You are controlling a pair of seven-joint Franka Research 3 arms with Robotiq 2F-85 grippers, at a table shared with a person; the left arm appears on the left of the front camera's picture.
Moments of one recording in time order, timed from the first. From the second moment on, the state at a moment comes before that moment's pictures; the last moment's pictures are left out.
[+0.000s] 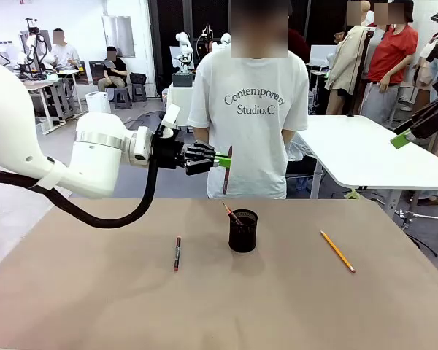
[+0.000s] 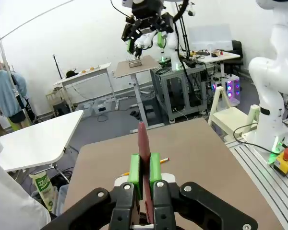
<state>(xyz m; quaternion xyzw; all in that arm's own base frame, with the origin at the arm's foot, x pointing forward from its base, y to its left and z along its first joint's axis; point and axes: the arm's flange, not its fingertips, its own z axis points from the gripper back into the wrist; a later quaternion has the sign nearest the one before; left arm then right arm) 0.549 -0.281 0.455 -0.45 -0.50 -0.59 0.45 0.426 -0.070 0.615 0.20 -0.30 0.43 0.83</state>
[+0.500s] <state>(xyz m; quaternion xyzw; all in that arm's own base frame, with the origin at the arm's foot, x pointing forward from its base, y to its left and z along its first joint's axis) 0.584 -0.323 0.404 -0.48 -0.49 -0.57 0.45 0.426 -0.070 0.615 0.20 -0.30 0.43 0.83</state>
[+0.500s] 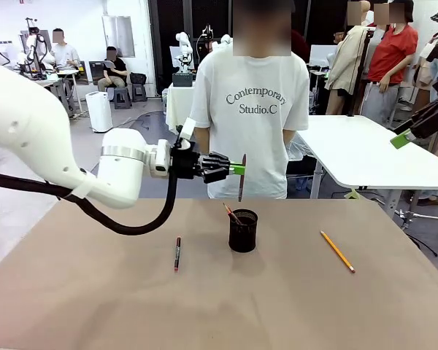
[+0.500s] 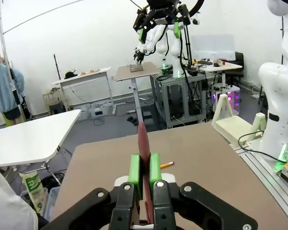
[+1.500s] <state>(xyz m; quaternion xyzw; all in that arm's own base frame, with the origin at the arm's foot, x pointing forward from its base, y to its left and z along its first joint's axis) 0.625 -0.355 0.343 -0.49 -0.49 -0.56 0.45 0.426 -0.070 0.615 0.20 -0.30 0.43 0.83</state>
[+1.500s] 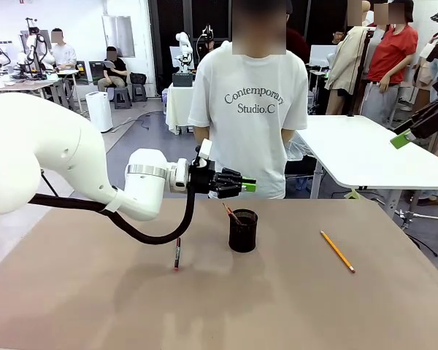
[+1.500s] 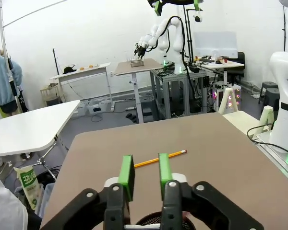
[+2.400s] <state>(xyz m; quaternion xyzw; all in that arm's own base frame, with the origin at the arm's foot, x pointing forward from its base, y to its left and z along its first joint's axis) 0.612 -0.332 0.388 -0.44 -0.48 -0.59 0.48 0.426 -0.070 0.615 0.20 -0.30 0.43 0.83</state>
